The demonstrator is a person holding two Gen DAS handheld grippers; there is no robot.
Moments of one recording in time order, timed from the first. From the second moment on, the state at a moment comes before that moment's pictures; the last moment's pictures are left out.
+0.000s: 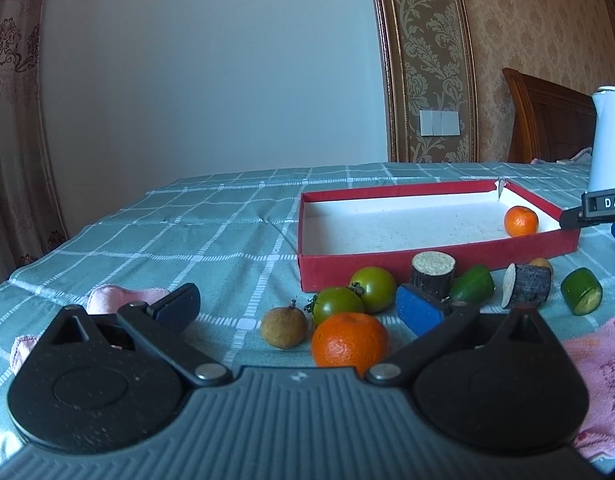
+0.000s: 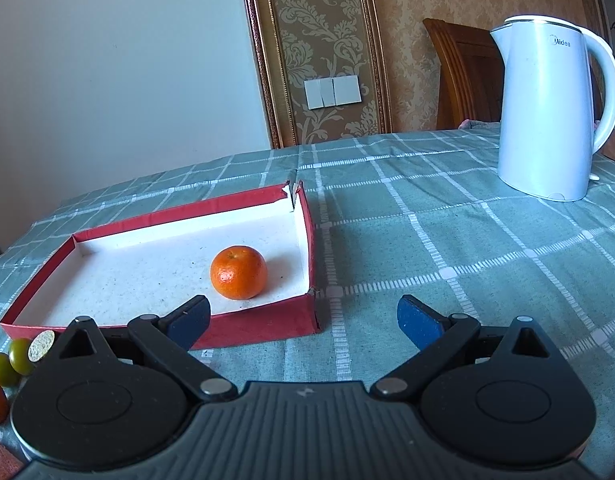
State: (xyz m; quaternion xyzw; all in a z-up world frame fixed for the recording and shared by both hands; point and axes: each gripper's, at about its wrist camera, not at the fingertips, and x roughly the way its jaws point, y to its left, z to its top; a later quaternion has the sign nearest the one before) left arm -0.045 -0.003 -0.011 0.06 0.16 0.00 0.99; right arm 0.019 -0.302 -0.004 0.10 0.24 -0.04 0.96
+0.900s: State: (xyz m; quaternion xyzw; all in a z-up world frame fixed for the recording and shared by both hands) left arm -0.034 -0.017 -0.018 0.02 0.28 -0.05 0.96; right arm 0.019 -0.305 -0.004 0.11 0.23 -0.04 0.96
